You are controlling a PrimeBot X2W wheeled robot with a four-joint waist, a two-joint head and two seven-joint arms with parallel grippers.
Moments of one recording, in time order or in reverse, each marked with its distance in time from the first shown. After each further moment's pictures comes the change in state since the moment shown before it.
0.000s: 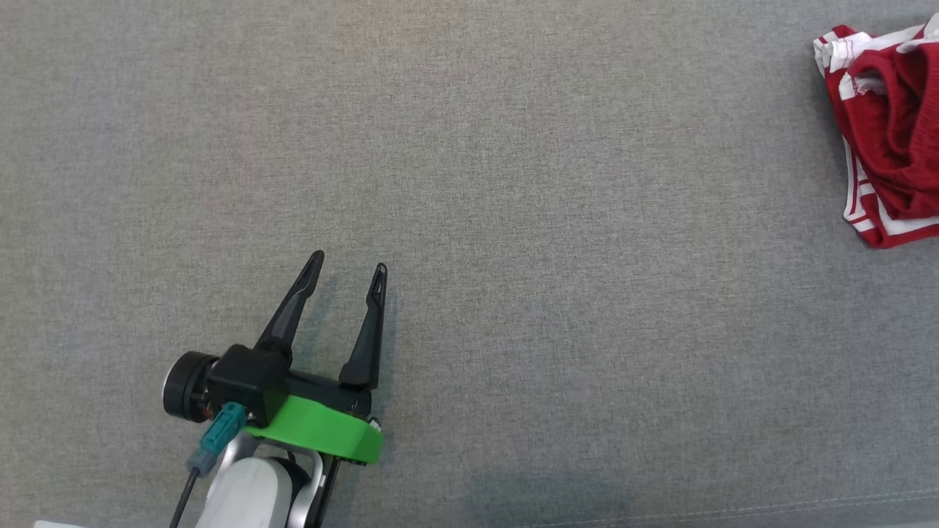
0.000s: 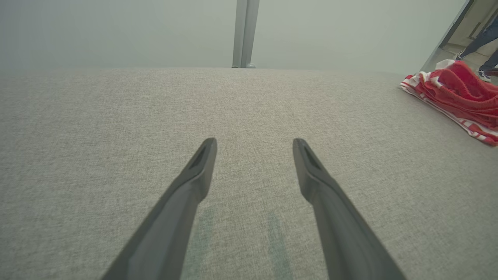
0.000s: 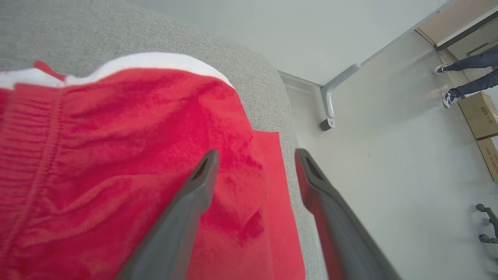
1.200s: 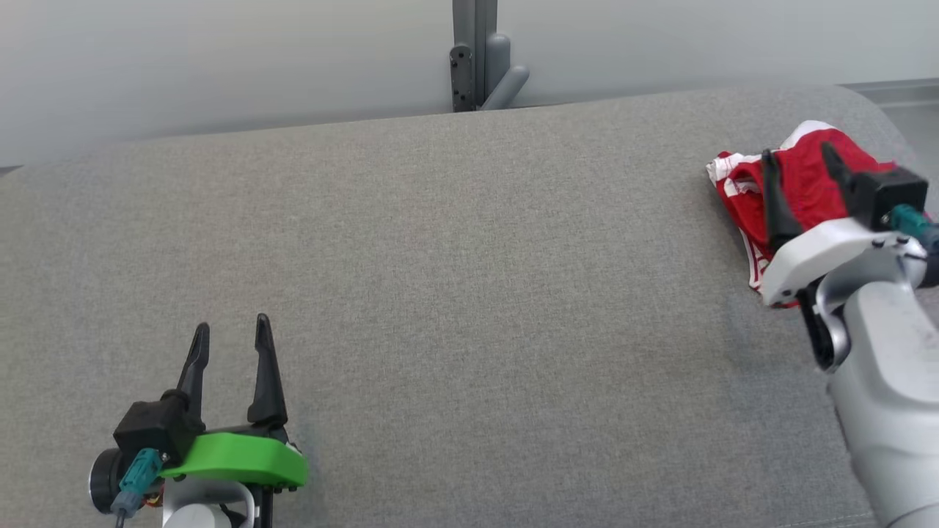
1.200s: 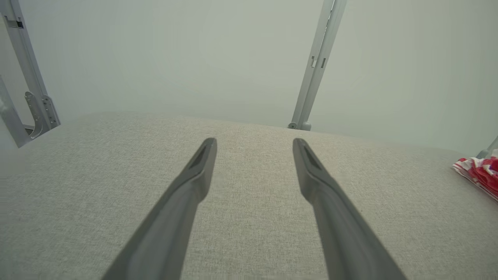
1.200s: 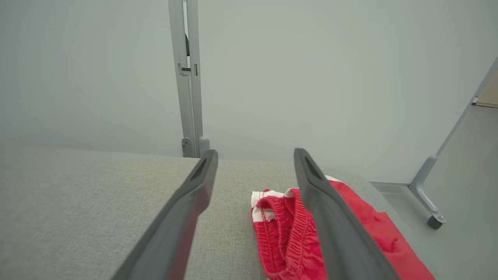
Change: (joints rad) left arm 0.078 -0.003 0.173 0.139 -0.113 0.118 -0.061; right arm 0.280 0.340 -0.009 -0.175 0.115 0.000 -0.413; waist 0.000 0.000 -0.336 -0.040
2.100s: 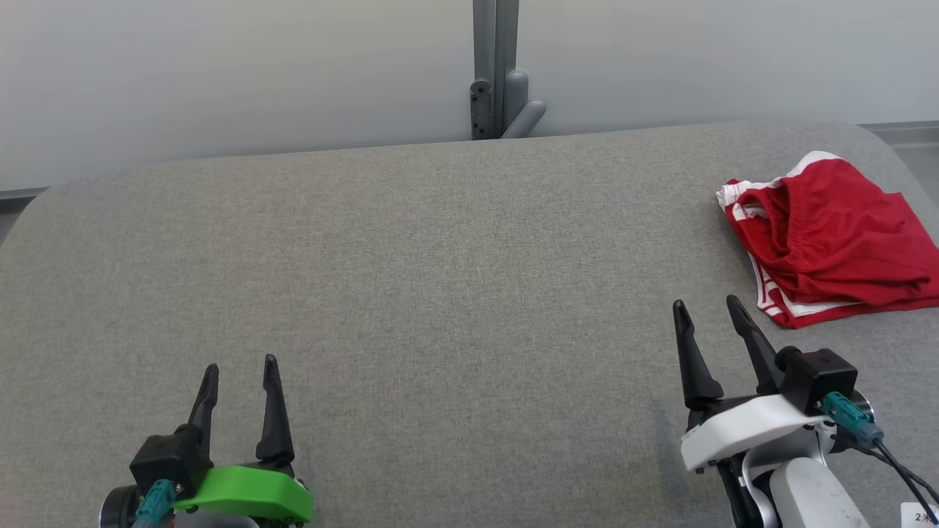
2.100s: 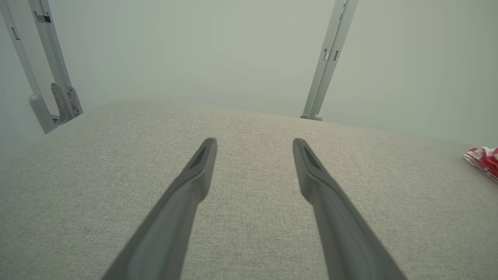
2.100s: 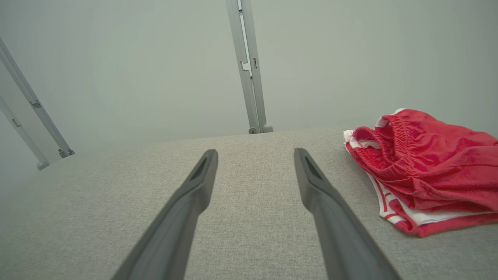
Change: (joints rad) left arm 0.078 -0.016 0.016 0.033 0.034 0.001 -0.004; right arm 0.532 0.231 0.000 -0.484 0.044 0.000 -0.011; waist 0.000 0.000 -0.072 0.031
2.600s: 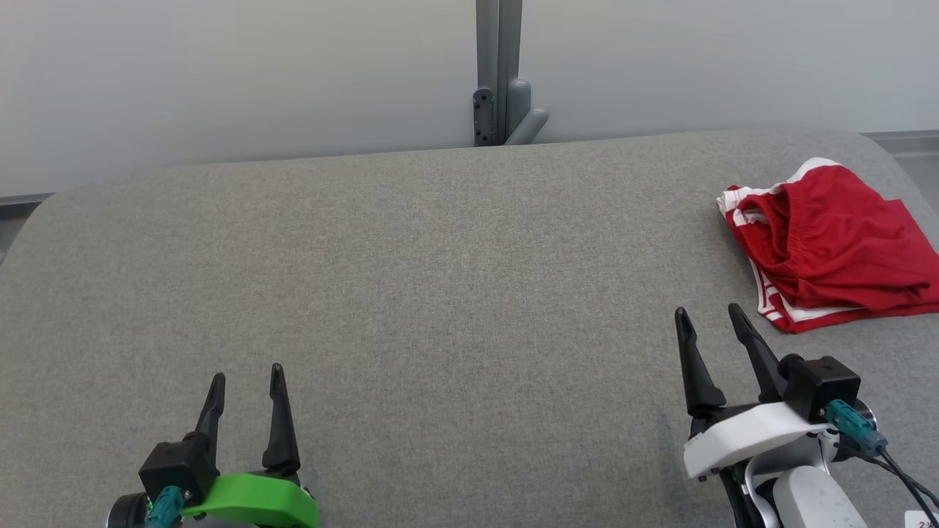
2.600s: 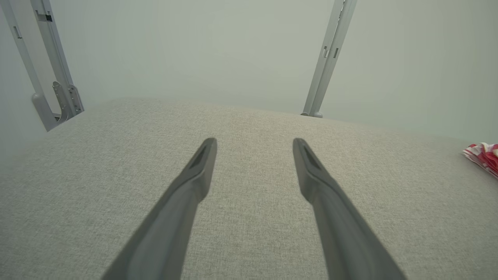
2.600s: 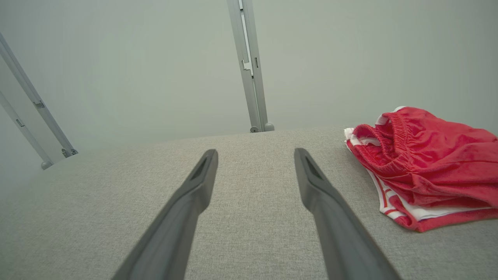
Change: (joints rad) left arm 0.014 -0.012 -0.003 0.007 0.015 -0.003 0.000; right arm 0.024 0.000 -0.002 -0.017 0.006 0.000 0.012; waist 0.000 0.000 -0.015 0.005
